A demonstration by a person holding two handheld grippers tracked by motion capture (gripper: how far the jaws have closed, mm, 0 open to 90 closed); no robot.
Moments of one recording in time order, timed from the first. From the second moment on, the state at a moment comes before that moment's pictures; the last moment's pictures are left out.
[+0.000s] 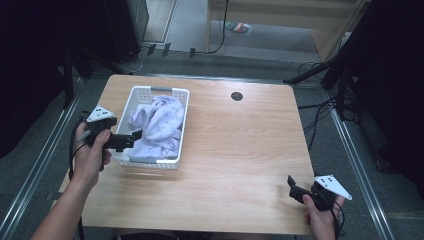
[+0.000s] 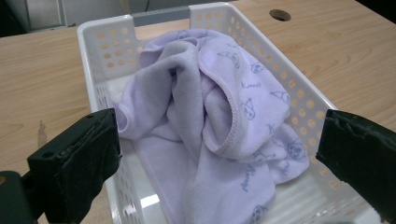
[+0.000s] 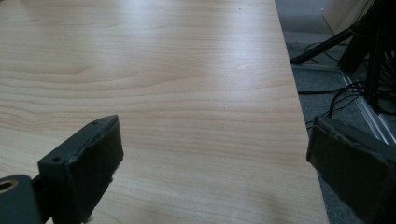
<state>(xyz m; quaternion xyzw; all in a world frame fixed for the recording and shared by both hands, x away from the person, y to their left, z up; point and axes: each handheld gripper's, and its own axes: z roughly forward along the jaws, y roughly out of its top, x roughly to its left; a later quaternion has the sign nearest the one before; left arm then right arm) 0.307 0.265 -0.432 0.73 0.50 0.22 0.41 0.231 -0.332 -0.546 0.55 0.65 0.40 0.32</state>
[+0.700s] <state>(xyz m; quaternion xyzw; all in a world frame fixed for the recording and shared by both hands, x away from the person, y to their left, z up) 0.350 0.234 -0.437 0.75 0.51 0.19 0.37 0.231 -0.332 -0.546 0.55 0.65 0.41 0.32</state>
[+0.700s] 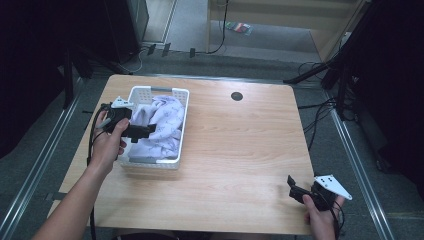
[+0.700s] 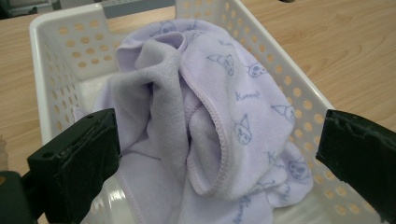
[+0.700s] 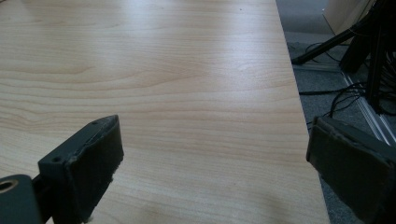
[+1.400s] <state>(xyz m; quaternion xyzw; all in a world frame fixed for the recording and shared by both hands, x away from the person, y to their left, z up) 0.400 0.220 -0.457 0.76 0.53 0.16 0.32 0.231 -0.332 -0.546 0.55 0.65 0.41 0.32</state>
